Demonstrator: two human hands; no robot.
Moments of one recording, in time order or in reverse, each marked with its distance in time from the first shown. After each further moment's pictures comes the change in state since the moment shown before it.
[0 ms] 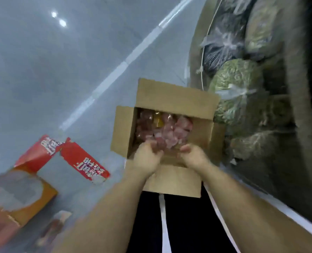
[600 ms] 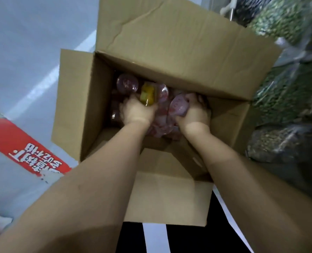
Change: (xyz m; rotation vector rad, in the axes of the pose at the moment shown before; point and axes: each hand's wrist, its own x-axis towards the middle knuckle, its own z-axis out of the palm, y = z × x) left_hand 0.197 -0.050 0.091 -0.077 0.304 -0.215; right_hand 0.173 0.035 0.025 -0.392 0.512 -0.200
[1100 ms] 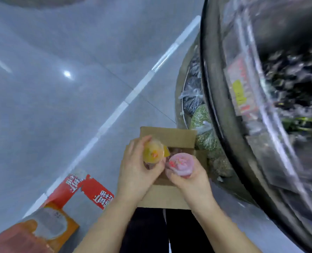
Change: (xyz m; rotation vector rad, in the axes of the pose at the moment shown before) left_hand -0.300 0.120 -0.303 -0.121 0.054 0.808; right_hand -0.256 -0.135 -0.308 1.098 -0.006 -0.019
